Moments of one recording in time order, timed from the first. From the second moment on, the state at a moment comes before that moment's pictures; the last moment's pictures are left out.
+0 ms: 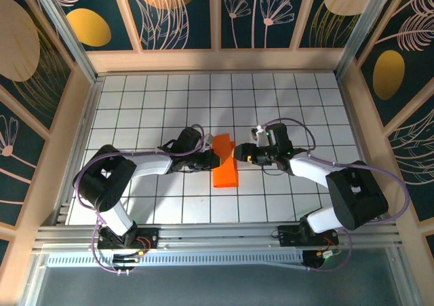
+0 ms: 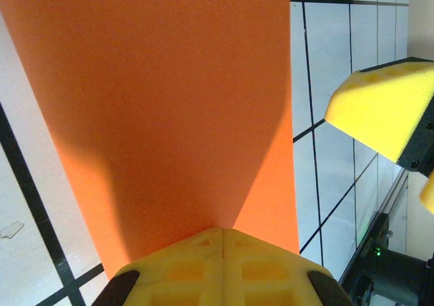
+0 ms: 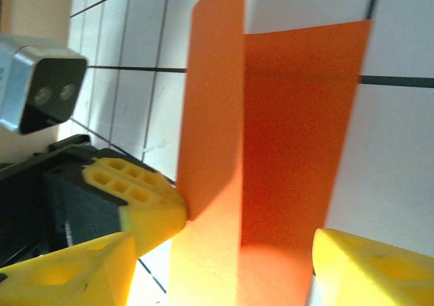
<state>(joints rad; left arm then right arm) -0.68 1.70 0.77 0.11 0.52 -0.79 0.46 1.44 0.59 0.10 -0.61 0.60</state>
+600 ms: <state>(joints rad) -0.68 1.70 0.77 0.11 0.52 -0.79 0.51 1.63 0.65 0.24 -0.71 0.64</state>
